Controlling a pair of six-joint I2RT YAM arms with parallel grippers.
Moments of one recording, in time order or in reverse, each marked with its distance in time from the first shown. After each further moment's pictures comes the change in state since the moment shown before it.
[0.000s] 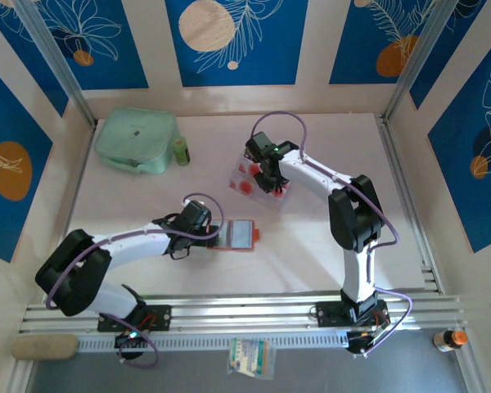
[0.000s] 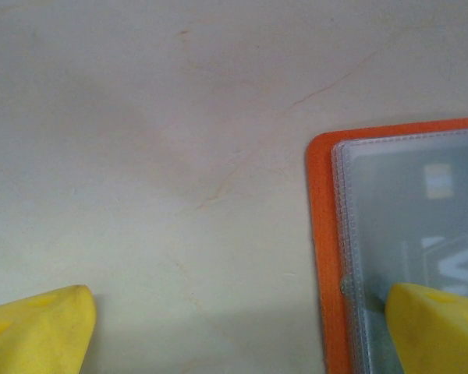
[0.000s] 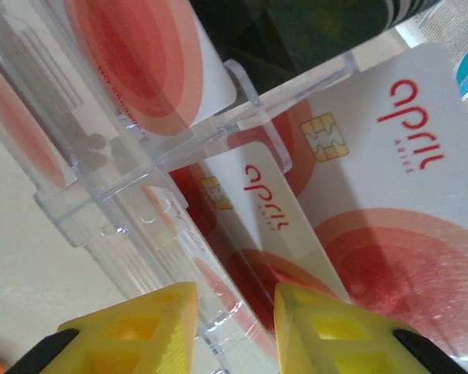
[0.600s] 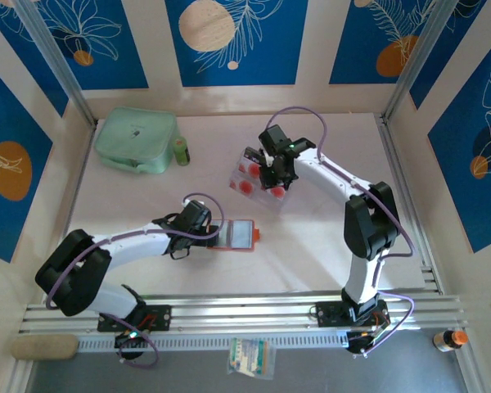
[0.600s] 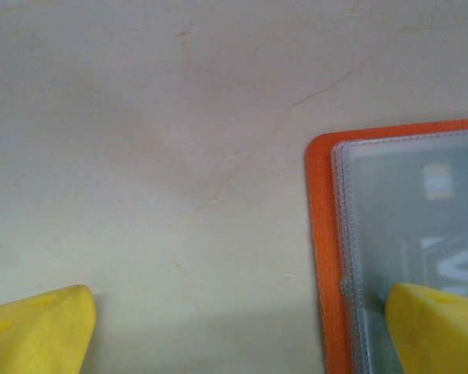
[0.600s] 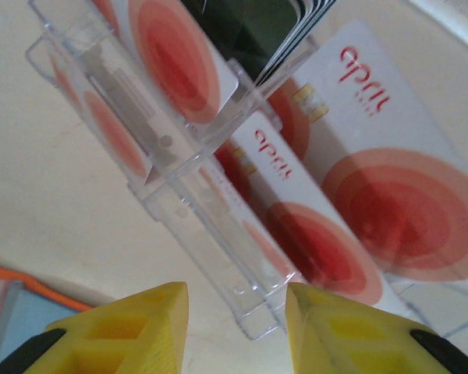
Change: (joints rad) left arm 0.000 0.000 0.001 0.000 0.000 0.000; right arm -0.051 -0.113 -0.045 0.019 -0.201 0.122
